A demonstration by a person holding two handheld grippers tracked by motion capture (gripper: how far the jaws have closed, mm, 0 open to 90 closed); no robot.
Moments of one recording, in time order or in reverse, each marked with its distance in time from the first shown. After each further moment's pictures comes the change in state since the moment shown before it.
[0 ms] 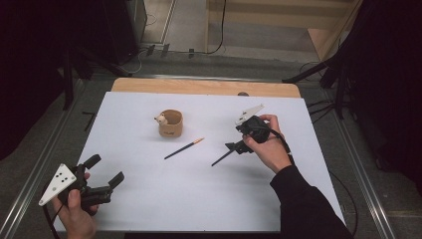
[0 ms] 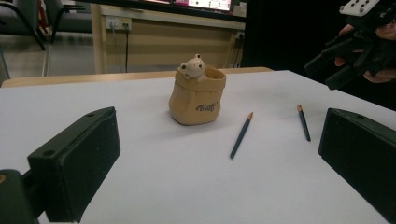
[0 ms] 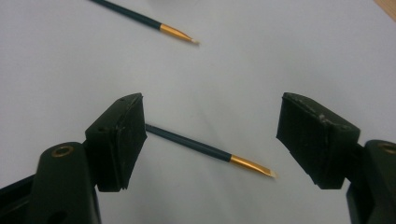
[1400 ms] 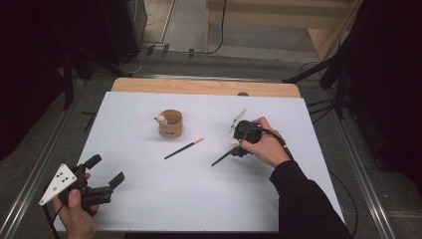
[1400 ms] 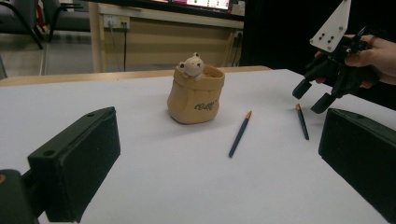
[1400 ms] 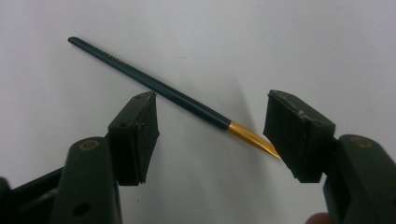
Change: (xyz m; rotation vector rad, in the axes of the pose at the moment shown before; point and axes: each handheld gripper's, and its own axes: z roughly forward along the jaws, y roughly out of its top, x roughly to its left) left arm 0.000 0.000 0.001 0.005 -0.006 -0.004; right arm -0.015 -0.005 0.042 0.252 0.060 -0.136
